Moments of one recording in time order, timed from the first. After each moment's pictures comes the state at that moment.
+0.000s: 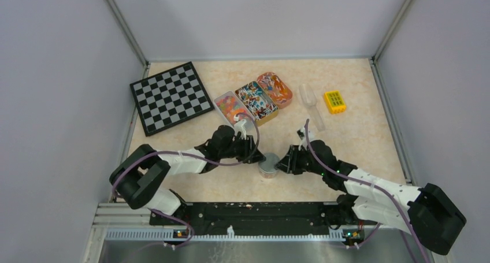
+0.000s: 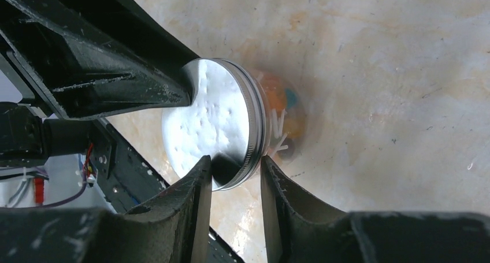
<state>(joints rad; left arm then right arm) -0.74 1.47 0.51 0.42 0.44 -0.67 0.77 0.97 0.28 0.12 -0.16 0.75</state>
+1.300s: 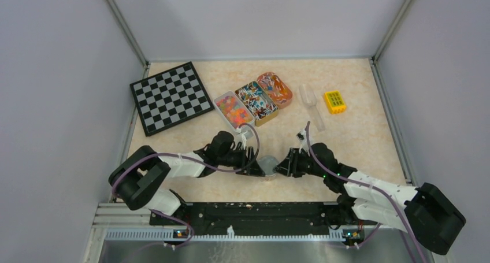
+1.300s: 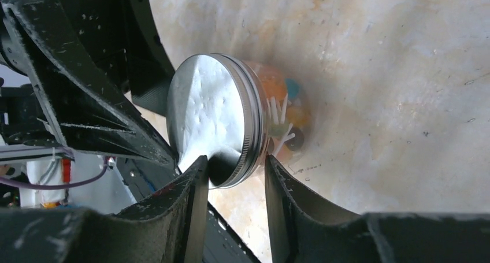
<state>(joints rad) -0.76 1.46 0.44 0.40 0.64 -0.77 0.76 0.97 0.22 0.22 -0.26 0.79</state>
